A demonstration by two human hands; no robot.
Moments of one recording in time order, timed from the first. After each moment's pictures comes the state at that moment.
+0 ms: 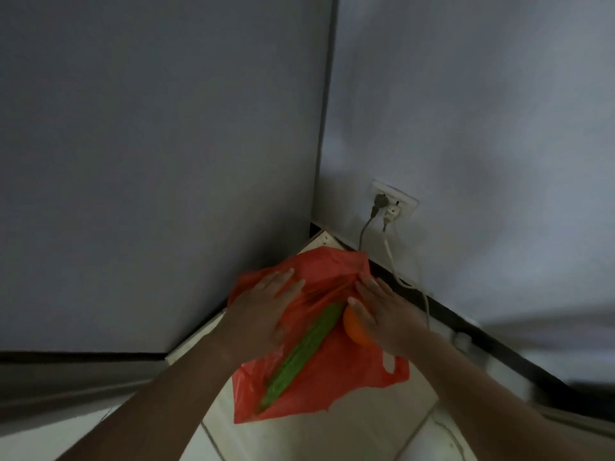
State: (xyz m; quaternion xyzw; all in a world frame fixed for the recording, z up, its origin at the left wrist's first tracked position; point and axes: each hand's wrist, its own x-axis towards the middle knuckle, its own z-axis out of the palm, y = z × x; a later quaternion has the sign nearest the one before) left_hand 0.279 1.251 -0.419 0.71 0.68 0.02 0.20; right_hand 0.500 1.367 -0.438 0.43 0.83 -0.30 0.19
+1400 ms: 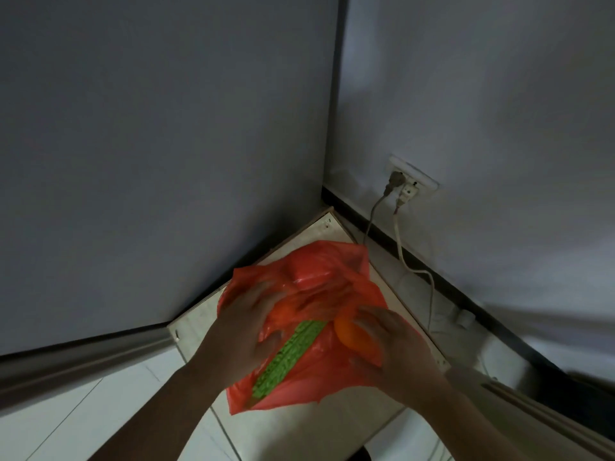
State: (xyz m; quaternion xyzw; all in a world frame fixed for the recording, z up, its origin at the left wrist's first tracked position) left_hand 0.299 1.225 -0.408 0.59 0.75 0.14 0.28; right_hand 0.546 1.347 -0.430 0.33 0.88 -0.34 0.02
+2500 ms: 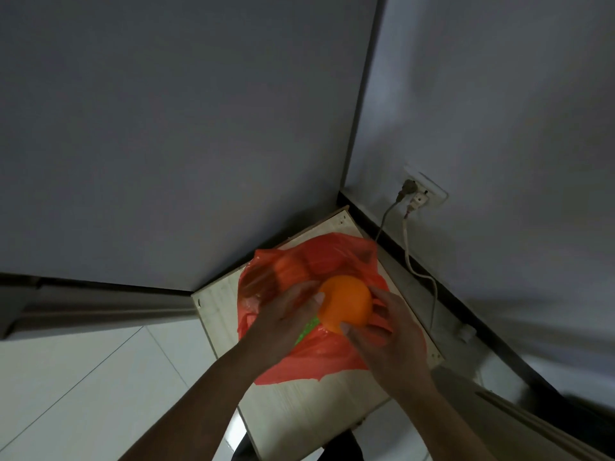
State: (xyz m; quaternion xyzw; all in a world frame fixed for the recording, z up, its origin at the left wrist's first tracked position) left_hand 0.358 1.231 -0.342 0.25 0.72 0.38 0.53; right_hand 0.524 1.316 -0.363 0.45 0.68 -0.55 -0.16
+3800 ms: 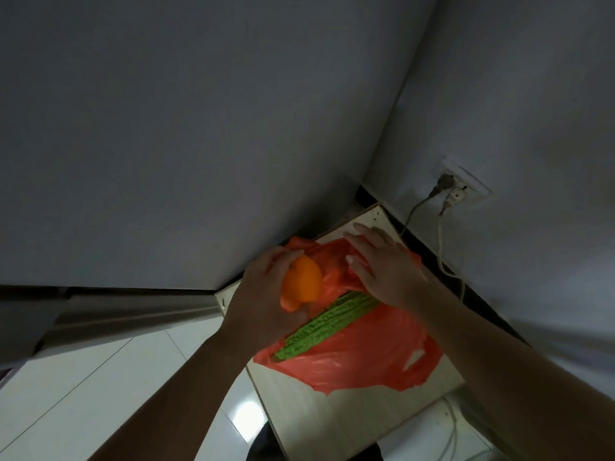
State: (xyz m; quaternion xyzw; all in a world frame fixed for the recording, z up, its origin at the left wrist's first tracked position) left_hand 0.275 1.202 -0.375 0.45 0.82 0.22 0.27; right_hand 0.421 1.388 -0.420 0.27 0.91 -0.26 0.15
